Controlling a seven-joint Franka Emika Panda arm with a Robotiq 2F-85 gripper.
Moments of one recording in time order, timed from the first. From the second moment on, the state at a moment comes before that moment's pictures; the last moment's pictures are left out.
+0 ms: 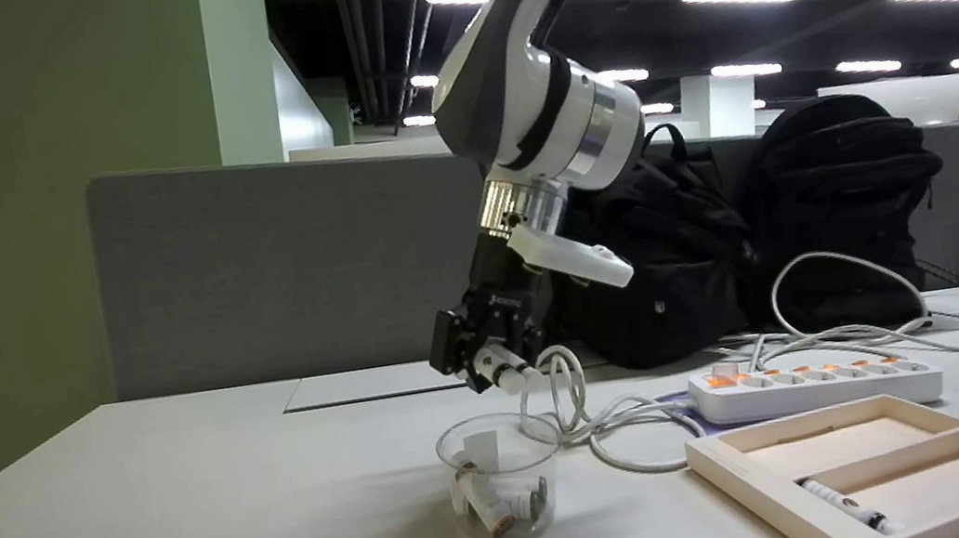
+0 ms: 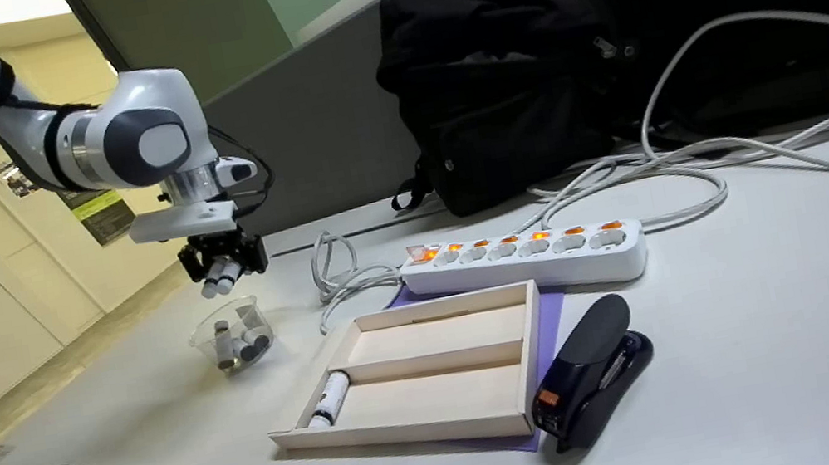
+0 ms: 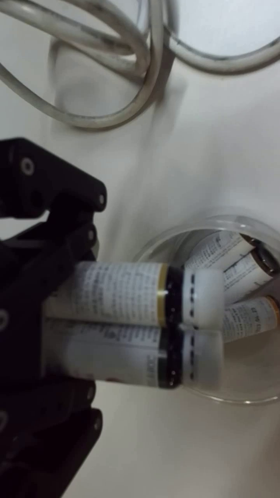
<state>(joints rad) 0.09 0.53 0.36 -2.08 0.34 2.68 -0.32</state>
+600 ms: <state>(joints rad) 0.08 0.62 0.44 -2.03 0.33 2.74 -0.36</state>
